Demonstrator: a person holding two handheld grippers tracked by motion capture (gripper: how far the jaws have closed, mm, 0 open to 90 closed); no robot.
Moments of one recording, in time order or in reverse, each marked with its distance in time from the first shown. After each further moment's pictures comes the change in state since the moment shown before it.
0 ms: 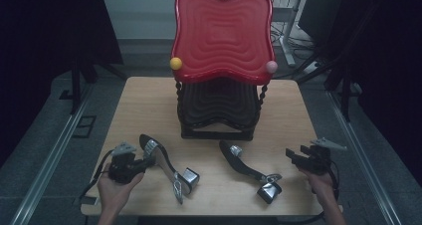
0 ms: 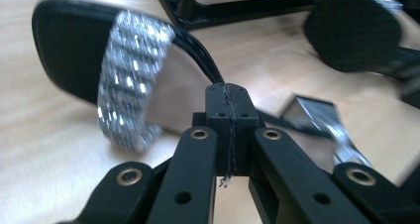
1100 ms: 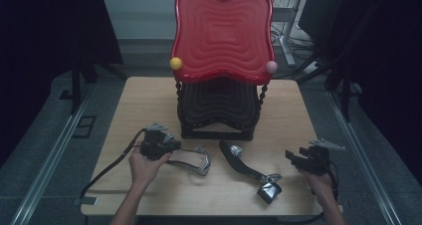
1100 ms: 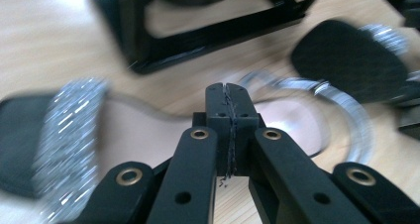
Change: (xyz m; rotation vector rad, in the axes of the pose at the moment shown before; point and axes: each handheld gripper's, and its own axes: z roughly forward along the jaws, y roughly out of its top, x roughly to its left) left arm -0.041 0.062 0.062 0.072 -0.094 0.065; right arm -0.003 -0.004 0.005 0.031 0.003 0.021
